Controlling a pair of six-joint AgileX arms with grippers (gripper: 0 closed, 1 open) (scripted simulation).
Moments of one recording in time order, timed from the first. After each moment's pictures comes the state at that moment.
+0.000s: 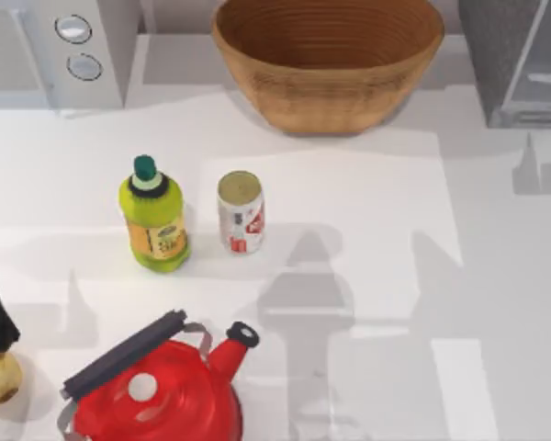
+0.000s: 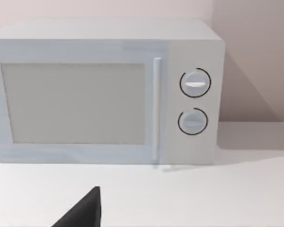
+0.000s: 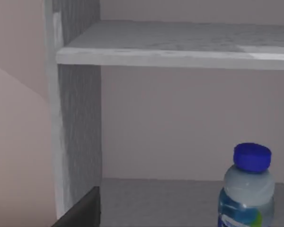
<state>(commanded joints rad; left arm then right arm) 0.00 0.00 0.00 0.00 0.00 0.00 -0.16 1.18 0.58 0.65 -0.14 -0.01</state>
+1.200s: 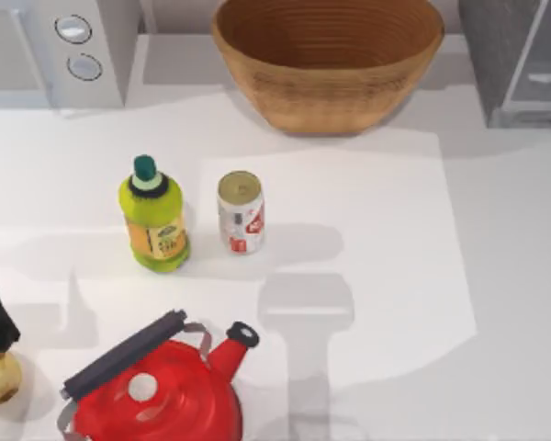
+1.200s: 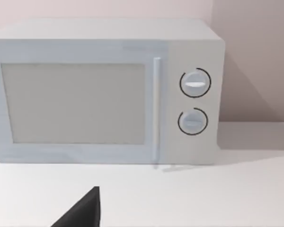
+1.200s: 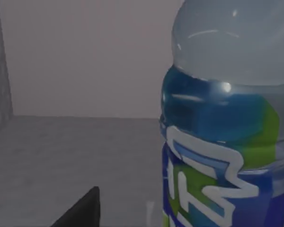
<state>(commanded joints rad) 0.00 0.00 0.00 0.00 0.00 0.00 -0.28 2.21 1.05 1.15 -0.25 -0.01</state>
